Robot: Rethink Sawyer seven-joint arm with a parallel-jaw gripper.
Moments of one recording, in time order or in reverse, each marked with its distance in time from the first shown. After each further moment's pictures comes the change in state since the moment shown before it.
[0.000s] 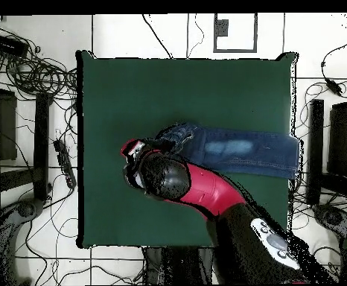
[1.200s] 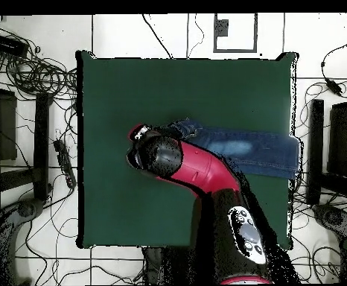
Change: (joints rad) arm 0.281 0.103 -0.359 -0.286 0.043 0.183 0.003
